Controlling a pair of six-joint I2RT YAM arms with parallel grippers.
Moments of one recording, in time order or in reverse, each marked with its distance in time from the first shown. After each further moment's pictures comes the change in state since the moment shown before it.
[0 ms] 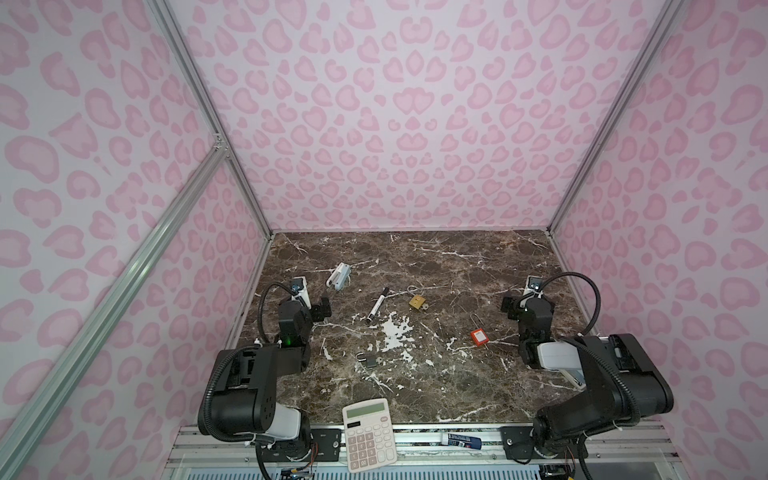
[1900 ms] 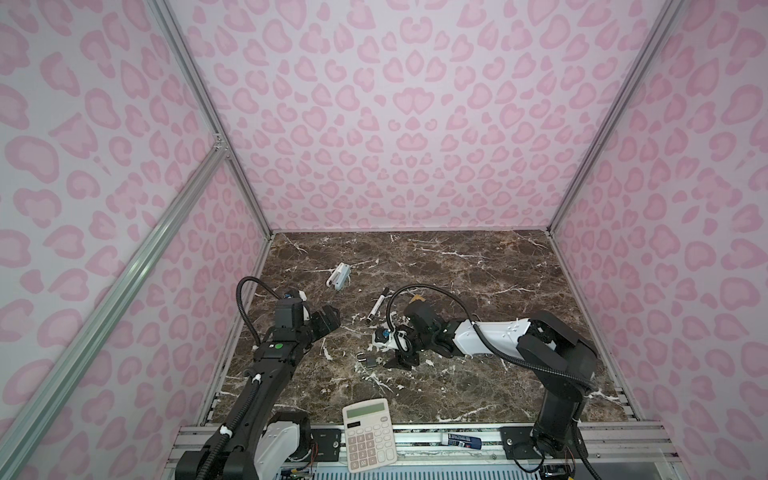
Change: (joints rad) left arm -0.068 -0.508 0.192 -1.165 0.209 -0.540; right arm 0.845 0.326 0.662 -0.885 -0.840 -0.558
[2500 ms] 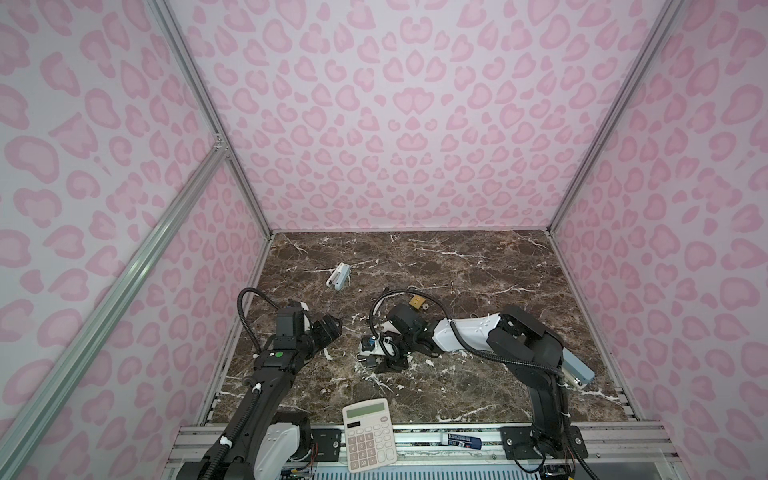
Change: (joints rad) left arm -0.001 -0.056 -0.066 -0.038 0.076 -0.099; right arm 0.039 0.165 0.152 -0.071 -0.039 -0.059
